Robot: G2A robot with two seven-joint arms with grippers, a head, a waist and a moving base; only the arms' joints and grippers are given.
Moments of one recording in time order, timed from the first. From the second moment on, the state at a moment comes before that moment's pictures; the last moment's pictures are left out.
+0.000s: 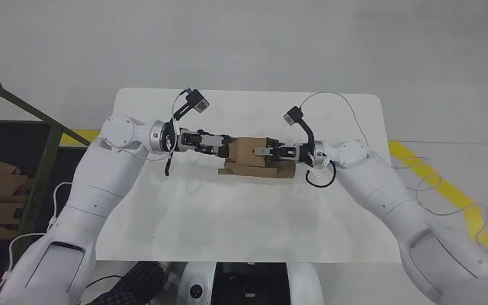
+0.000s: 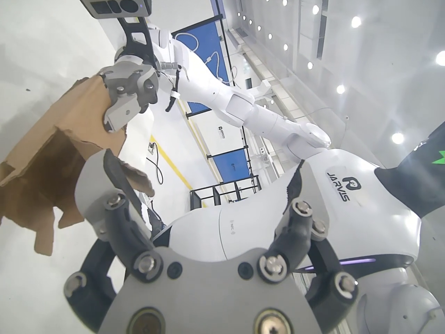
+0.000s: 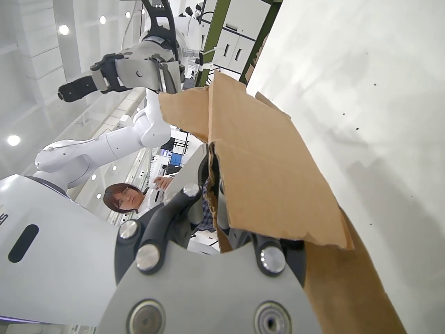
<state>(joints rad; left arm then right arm) 0.87 -1.02 -1.09 -1.31 -0.65 -0.36 -1.43 -0.62 -1.23 0.53 -0.85 0.69 -0.76 1.06</state>
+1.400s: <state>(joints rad) 0.93 -1.02 -1.11 -1.40 -0.48 -0.35 -1.26 -0.64 -1.24 0.57 -0.83 0.69 -0.76 1.06</state>
